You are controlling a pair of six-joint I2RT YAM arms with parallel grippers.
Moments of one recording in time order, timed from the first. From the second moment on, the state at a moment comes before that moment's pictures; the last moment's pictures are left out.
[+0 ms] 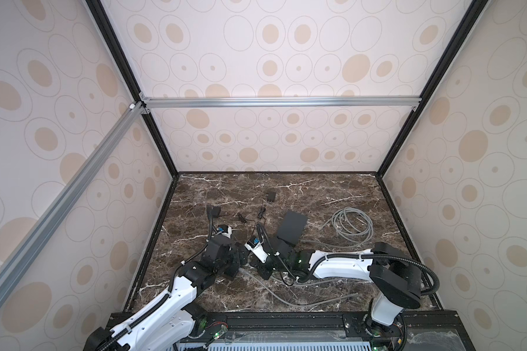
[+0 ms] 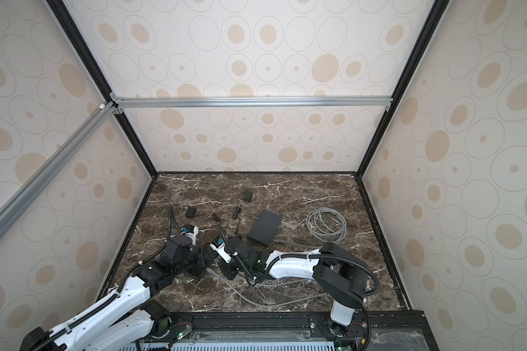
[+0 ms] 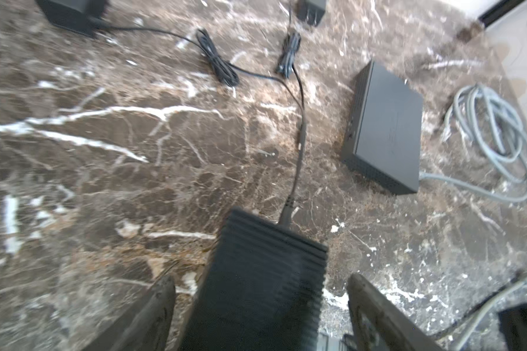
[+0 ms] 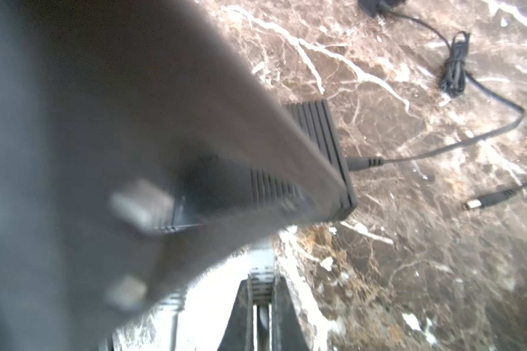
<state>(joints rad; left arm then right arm) -0.54 0.81 0.45 -0.34 -0.08 -0.57 1.11 1.72 0.96 0.06 -0.07 0.20</state>
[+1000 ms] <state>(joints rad) -0.52 0.73 0.45 -0.25 -0.01 -0.58 1.11 1.65 0.89 -0.08 0.01 0.19</state>
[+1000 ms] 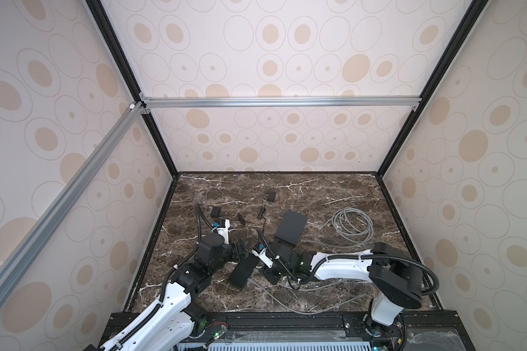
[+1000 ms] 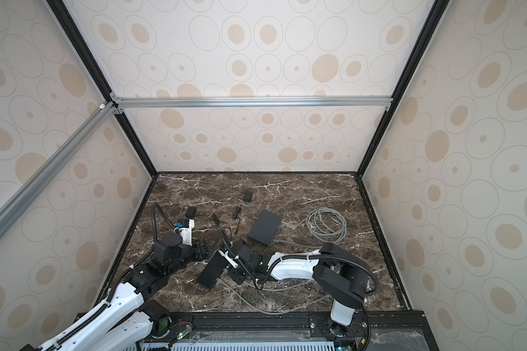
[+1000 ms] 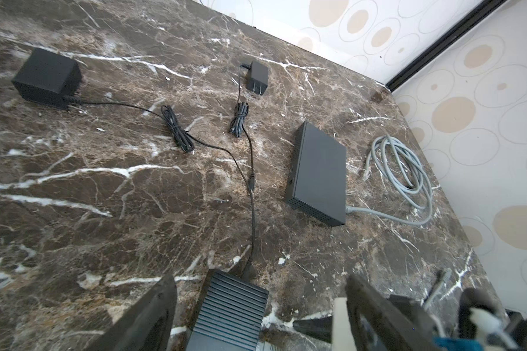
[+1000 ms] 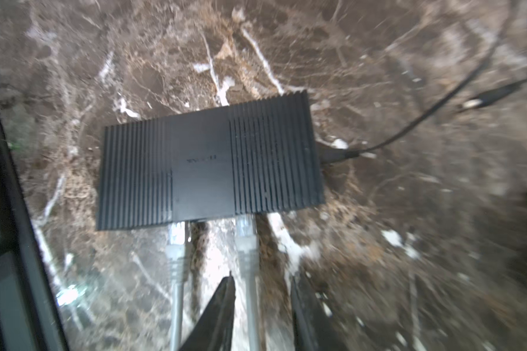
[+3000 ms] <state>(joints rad) -0.52 0.81 0.34 -0.09 0.16 -0.62 1.28 0.96 0.86 -0.51 0.17 0.32</state>
